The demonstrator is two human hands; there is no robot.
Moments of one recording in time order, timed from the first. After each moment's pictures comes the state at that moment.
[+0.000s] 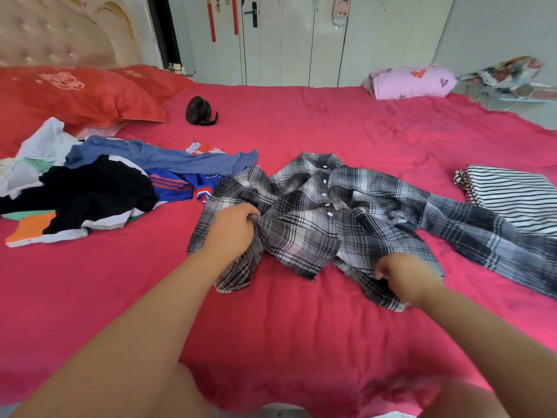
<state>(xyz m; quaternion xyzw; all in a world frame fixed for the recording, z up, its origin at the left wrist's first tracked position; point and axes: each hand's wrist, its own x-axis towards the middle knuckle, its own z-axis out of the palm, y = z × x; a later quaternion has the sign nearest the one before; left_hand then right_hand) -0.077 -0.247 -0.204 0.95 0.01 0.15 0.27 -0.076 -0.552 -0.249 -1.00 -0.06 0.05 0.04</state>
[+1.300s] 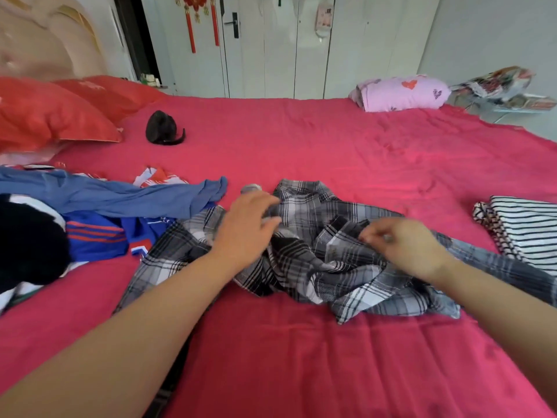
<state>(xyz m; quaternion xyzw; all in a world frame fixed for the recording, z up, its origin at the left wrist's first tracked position) 0.118 -0.299 -0.211 0.93 -0.15 0.23 0.25 0.118 -0.564 -0.208 -0.97 -0.14 -0.08 0.19</state>
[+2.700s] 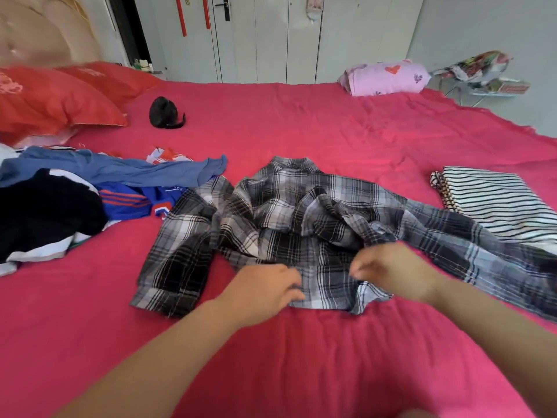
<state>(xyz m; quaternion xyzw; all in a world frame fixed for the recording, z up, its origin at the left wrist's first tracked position) -0.064 -0.331 -0.236 0.96 -0.28 0.02 0.08 -0.033 -0.582 -0.213 -0.94 -0.28 0.01 0.17</state>
